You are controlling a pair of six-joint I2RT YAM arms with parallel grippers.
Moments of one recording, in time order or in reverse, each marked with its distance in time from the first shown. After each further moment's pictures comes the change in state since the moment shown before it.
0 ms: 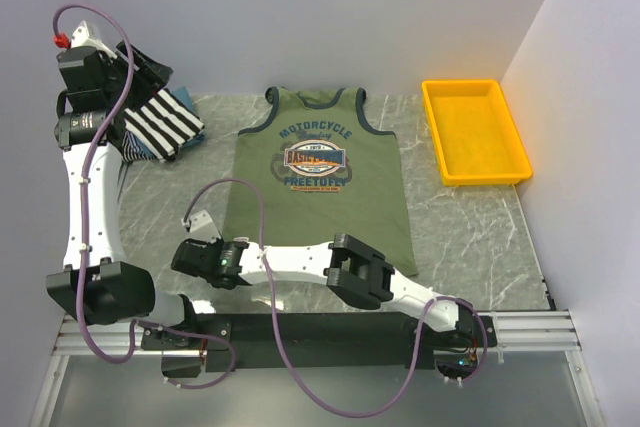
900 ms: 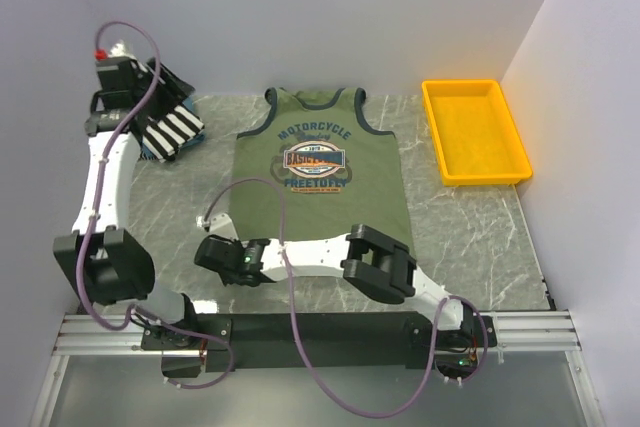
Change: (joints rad) left arm -0.050 0.098 -0.093 0.059 -0.011 -0.013; right arm -0.026 -0.169 -0.314 0.168 -0.141 0.011
